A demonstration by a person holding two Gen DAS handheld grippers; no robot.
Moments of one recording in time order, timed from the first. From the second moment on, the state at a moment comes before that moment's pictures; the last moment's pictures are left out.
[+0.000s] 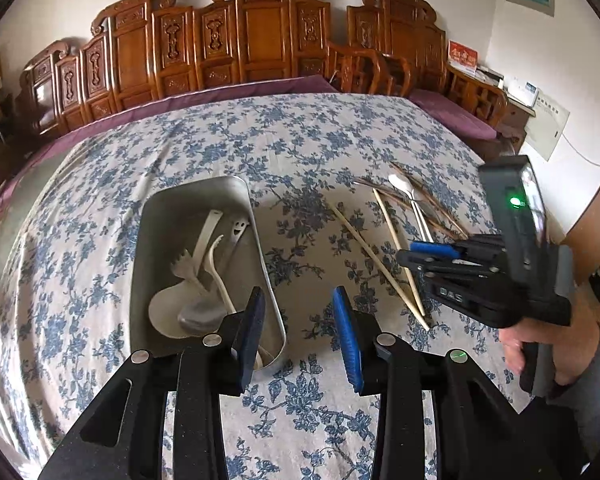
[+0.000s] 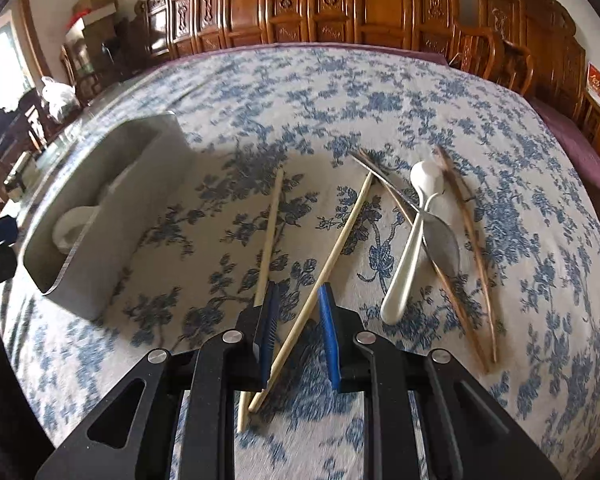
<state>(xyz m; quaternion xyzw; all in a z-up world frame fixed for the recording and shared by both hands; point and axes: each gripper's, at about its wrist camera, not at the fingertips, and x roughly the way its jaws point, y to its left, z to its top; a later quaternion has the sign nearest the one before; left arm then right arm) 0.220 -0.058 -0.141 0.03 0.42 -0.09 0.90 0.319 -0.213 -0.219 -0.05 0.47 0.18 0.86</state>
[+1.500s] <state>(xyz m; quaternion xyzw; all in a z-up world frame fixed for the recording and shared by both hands) 0.270 -0.143 -0.193 0.04 0.48 -0.13 0.87 0.296 -0.257 -0.215 -0.04 0.49 0.18 0.85</state>
